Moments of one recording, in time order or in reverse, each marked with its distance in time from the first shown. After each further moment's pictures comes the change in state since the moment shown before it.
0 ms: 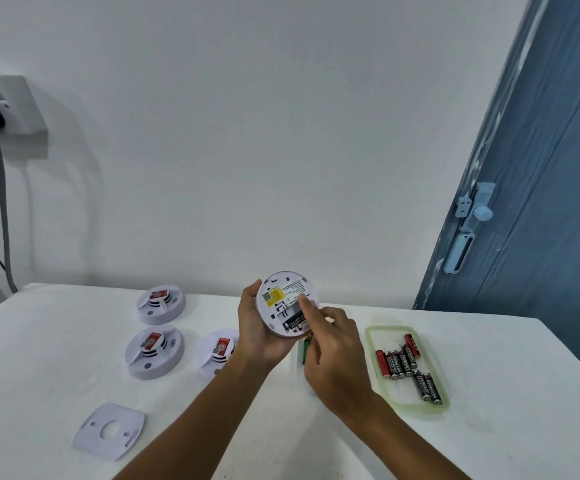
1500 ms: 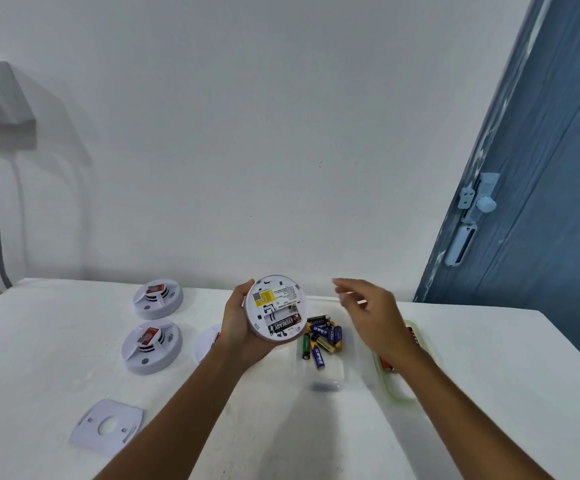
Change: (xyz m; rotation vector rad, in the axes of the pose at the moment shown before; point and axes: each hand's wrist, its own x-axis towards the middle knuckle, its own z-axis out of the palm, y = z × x) left_hand -0.001 0.018 -0.023 0.072 0.004 -0.115; right_hand 0.043 0.061 -0.031 0.351 -0.326 0.452
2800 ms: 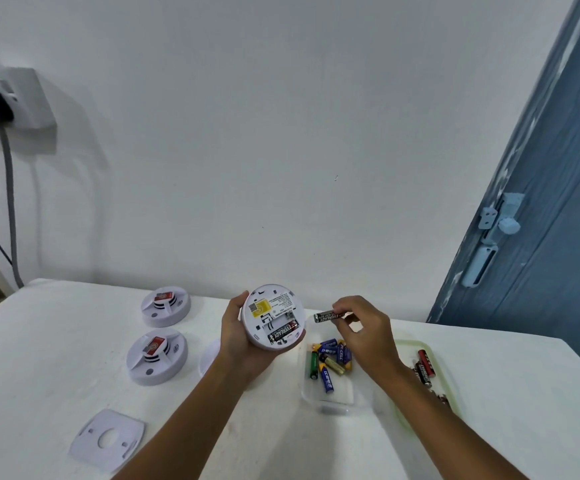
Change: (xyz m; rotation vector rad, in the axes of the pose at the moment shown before) left_hand 0.006 0.009 -0.004 -0.143 0.059 0.085; right_hand 0.020 0.035 0.035 -0.051 0.132 -0.345
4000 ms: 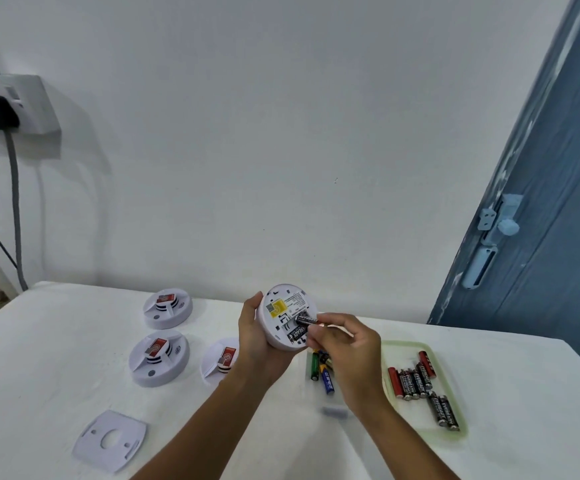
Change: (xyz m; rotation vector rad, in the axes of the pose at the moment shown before) left_hand -0.004 -0.021 0.017 0.083 0.006 0.093; right_hand -0.019 -0.079 0.012 0.691 0.165 0.630
